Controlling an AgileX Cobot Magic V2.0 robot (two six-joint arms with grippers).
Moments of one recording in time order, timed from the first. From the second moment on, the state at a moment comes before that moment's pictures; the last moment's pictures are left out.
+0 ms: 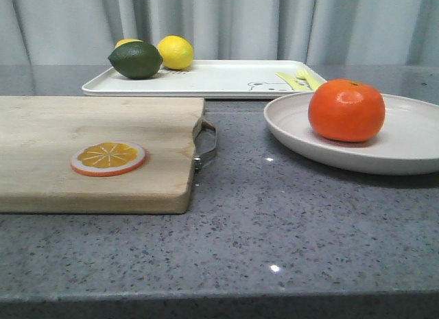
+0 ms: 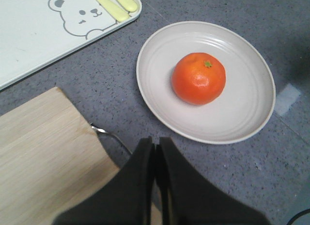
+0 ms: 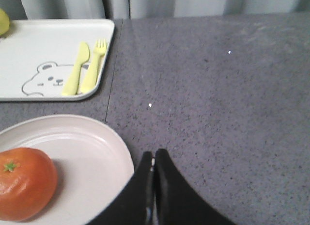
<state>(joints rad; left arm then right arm) -0.67 1.30 -1.25 -0.27 0.73 0.06 0.06 0.80 -0.60 -0.12 0.28 0.23</state>
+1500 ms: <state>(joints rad) -0.67 0.91 -0.93 -0.25 0.65 0.07 0.11 1.48 -1.04 0.10 0.84 0.23</state>
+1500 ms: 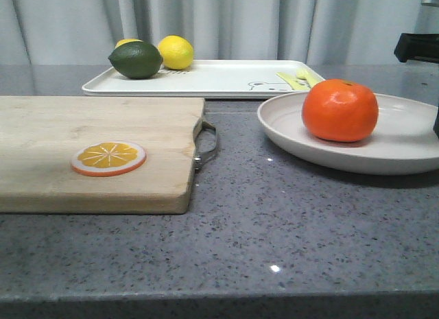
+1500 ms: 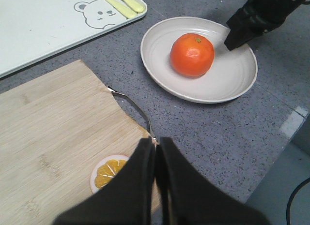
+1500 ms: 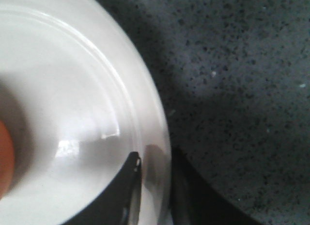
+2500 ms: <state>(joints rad) -0.67 0.91 -0.93 -0.29 0.65 0.07 0.06 1.53 -1.21 0.39 0.79 0.08</state>
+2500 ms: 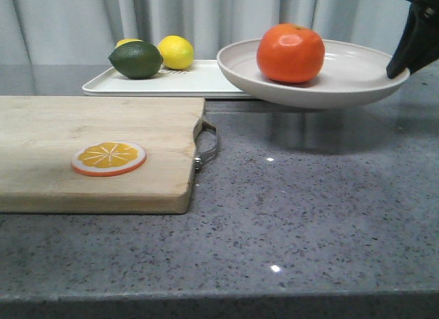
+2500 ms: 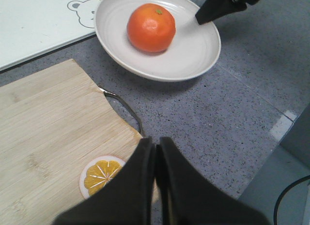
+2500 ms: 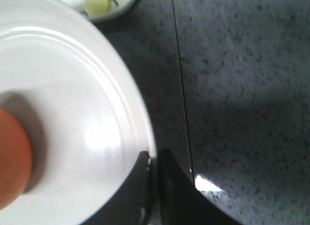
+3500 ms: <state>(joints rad) -0.67 0.91 -0.93 -0.29 0.65 0.07 0.12 2.28 -2.25 0.44 1.04 0.09</state>
